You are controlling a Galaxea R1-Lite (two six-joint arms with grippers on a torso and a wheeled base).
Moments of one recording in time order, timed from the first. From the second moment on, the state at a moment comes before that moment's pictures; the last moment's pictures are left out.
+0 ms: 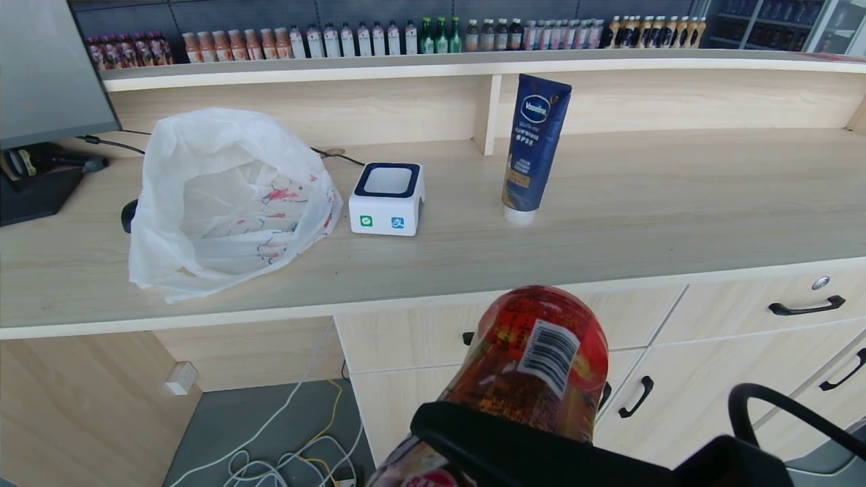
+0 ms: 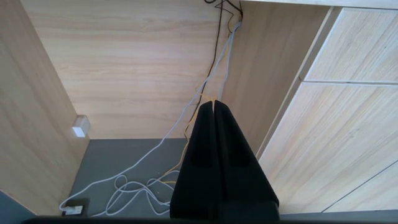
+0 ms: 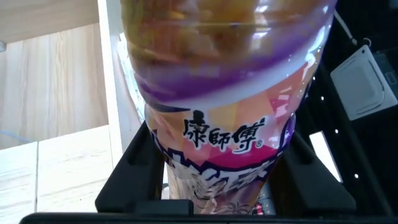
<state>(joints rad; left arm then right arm) 0.00 0.00 0.00 0.00 0.00 -0.01 1.36 1.51 -0.50 -1.27 -0.23 -1.58</state>
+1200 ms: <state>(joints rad) 0.00 0.00 0.00 0.00 0.00 -0.01 1.33 1.51 -0.50 -1.28 -0.16 -1.65</state>
